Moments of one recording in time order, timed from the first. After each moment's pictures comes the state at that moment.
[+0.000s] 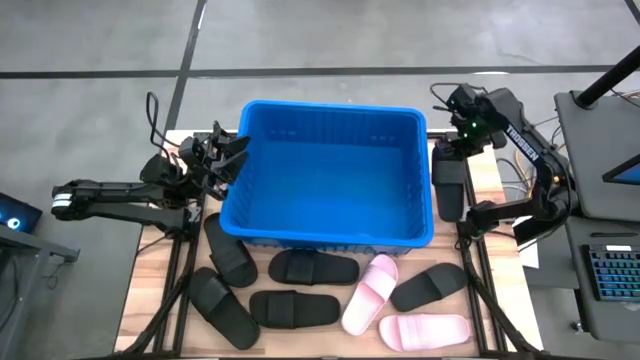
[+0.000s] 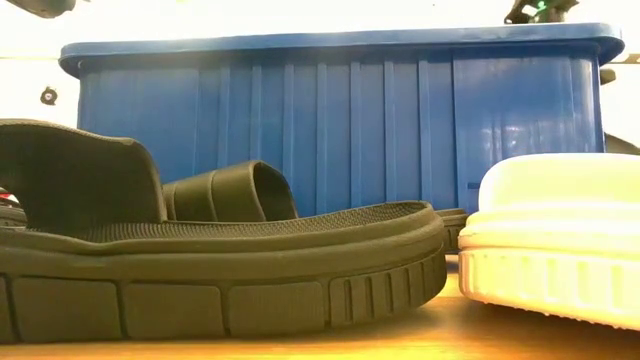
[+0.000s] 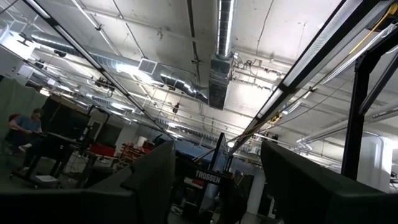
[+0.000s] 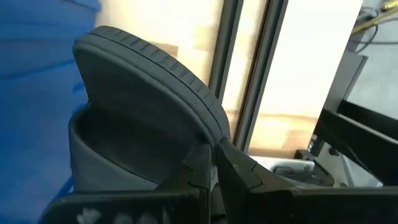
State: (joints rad) left arm 0.10 0.77 0.58 0.85 -0.17 -0.30; right arm -1.11 1.28 1.29 -1.57 0.08 0.28
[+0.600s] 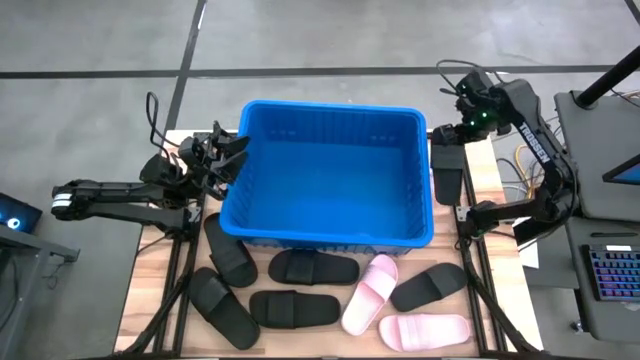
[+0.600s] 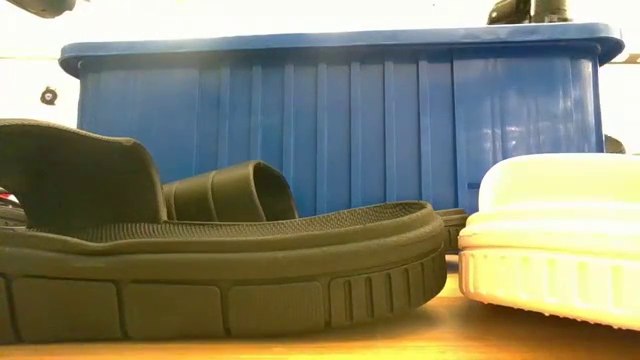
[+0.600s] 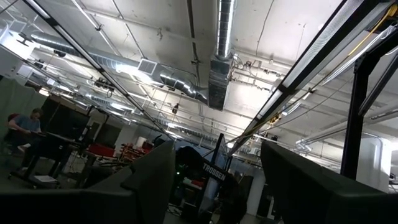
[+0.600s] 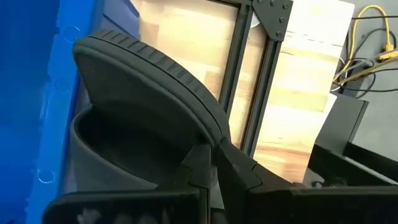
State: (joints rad) left arm 0.10 0.77 0.58 0.86 -0.17 -0.30; right arm -1.11 1.26 1.47 -1.57 0.08 0.23
